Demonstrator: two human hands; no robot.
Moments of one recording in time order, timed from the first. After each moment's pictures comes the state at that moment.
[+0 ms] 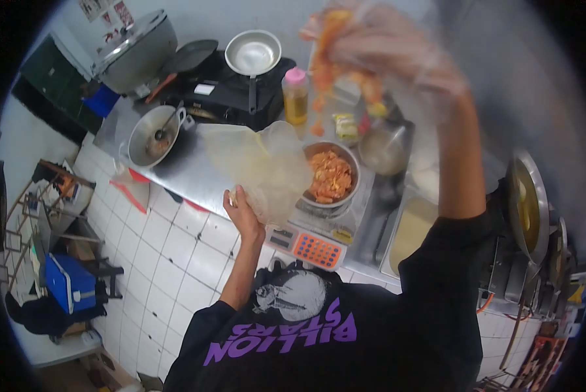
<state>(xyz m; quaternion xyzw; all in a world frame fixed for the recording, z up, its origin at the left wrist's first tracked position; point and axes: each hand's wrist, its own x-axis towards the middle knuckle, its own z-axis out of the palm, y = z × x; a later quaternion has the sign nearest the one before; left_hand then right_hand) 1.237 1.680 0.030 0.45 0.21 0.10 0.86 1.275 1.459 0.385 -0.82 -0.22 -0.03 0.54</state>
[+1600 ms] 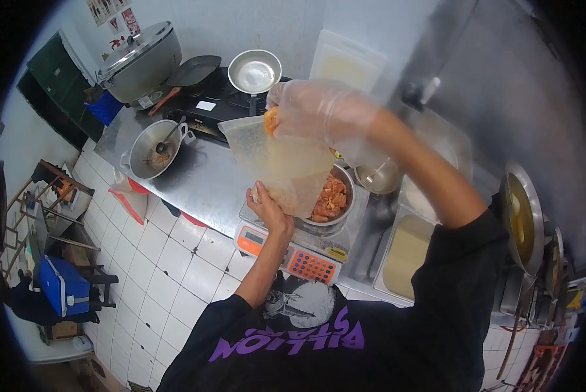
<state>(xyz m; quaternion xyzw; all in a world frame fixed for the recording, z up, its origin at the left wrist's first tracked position) 1.264 1.625 0.089 0.32 0.25 0.10 0.91 1.289 1.544 0.372 -0.94 -0.18 0.14 0.23</state>
